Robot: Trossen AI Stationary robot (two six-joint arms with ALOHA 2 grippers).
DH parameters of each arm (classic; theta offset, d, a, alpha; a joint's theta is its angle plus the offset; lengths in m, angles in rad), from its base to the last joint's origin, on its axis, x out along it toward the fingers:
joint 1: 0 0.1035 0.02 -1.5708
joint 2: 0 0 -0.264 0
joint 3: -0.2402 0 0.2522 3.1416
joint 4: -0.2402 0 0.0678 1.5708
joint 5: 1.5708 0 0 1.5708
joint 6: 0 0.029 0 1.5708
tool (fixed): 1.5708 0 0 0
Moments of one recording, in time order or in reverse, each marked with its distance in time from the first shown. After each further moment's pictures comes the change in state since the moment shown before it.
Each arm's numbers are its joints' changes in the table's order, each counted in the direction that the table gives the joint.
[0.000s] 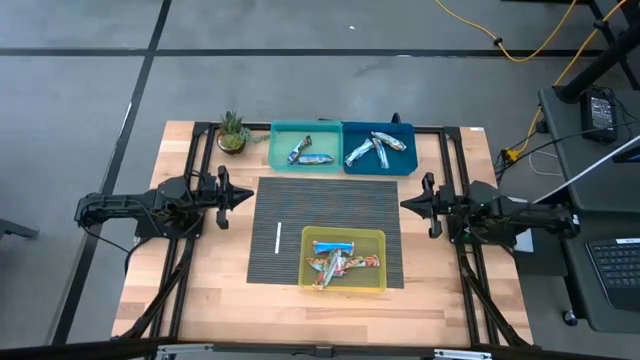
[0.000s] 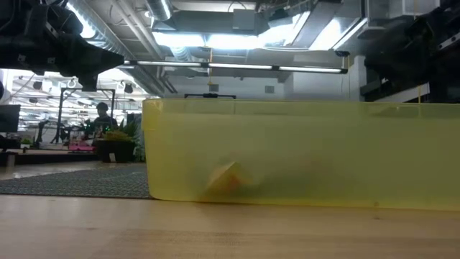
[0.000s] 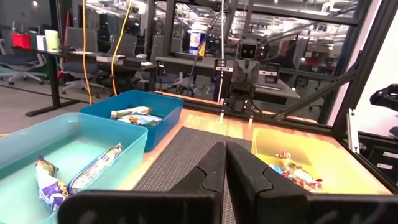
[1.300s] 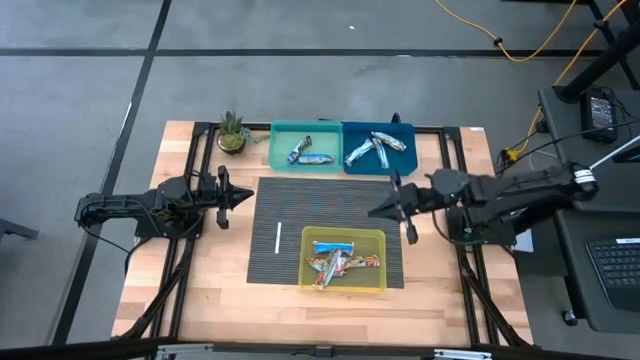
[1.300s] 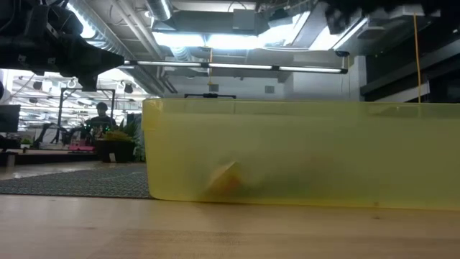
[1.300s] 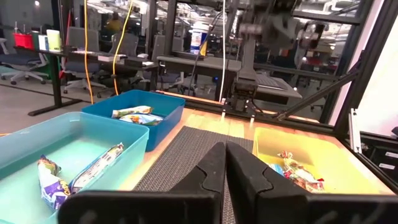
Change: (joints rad) left arm 0.000 -0.001 0.000 -0.004 -0.007 0.000; right arm 0.192 0.926 -0.671 0.024 -0.010 -0.069
